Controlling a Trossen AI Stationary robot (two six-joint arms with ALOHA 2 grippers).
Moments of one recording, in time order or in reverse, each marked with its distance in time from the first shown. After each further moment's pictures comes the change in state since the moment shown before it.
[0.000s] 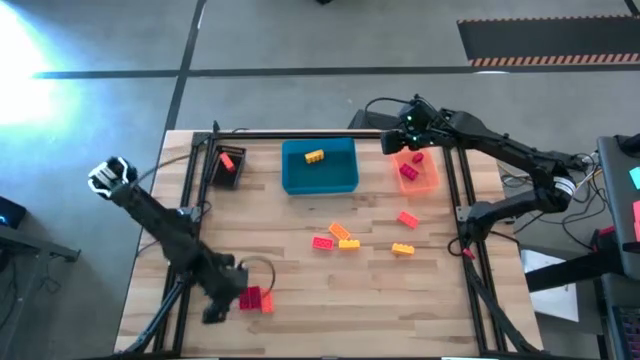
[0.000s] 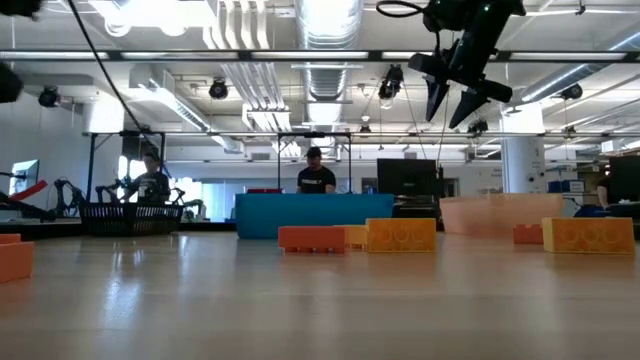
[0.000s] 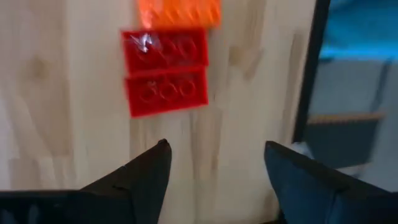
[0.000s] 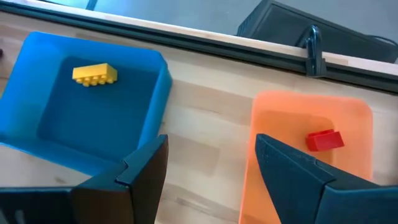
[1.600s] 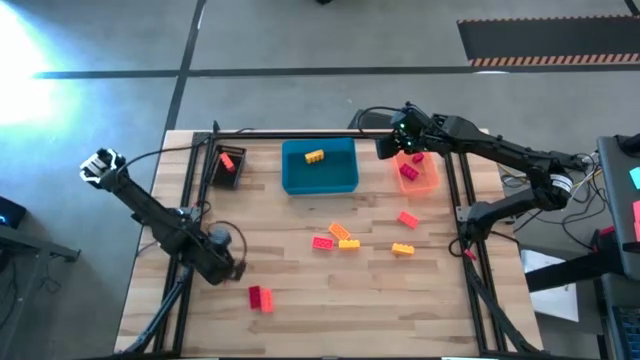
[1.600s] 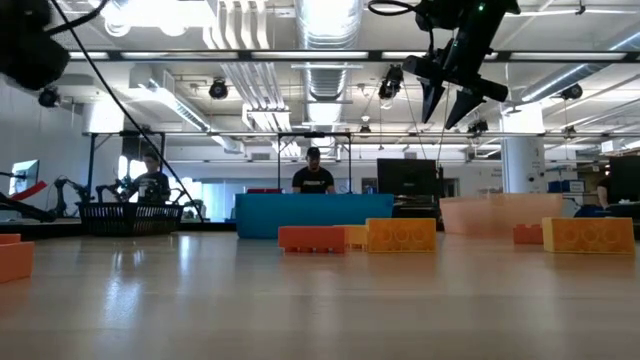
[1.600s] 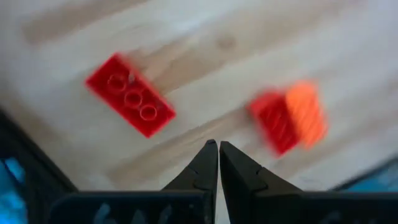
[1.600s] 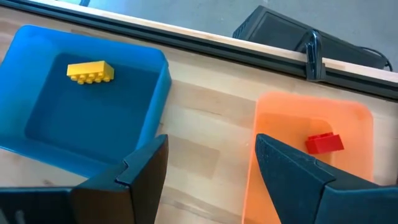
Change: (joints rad) left arm 0.061 -0.206 -0.111 -0.166 -0.175 -1.075; right arm 0.072 0.024 -0.001 0.007 0.087 0.023
